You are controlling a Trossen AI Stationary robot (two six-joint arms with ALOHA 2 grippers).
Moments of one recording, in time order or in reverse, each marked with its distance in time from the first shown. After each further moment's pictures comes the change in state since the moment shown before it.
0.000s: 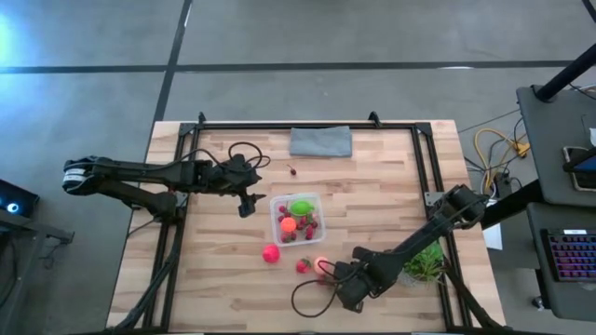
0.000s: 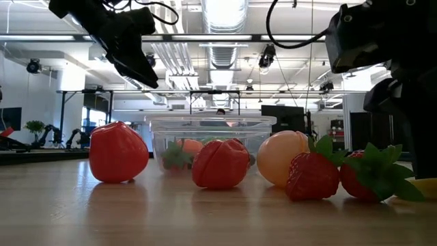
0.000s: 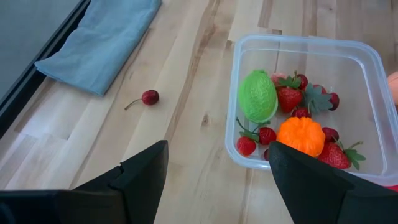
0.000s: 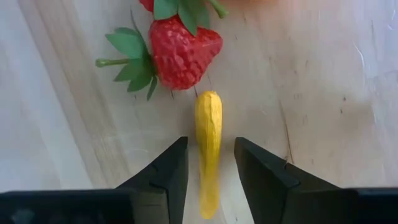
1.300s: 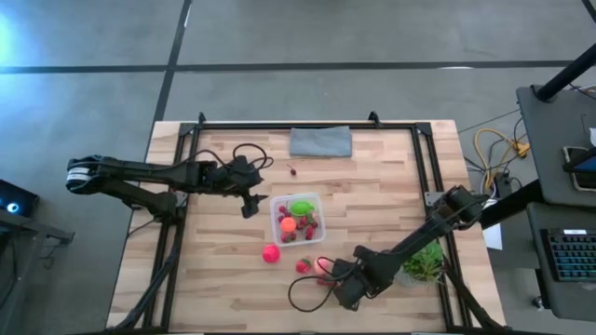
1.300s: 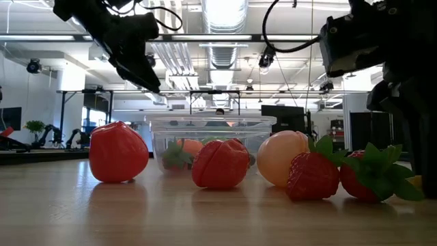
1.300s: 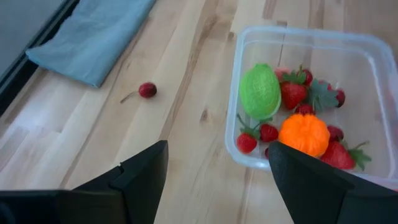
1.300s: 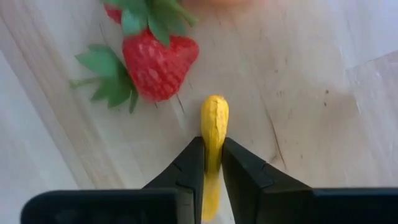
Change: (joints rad) left arm 0.000 0.045 0.005 0.008 0.000 -0.026; right arm -0.016 0.023 0.040 -0.057 0.009 0.081
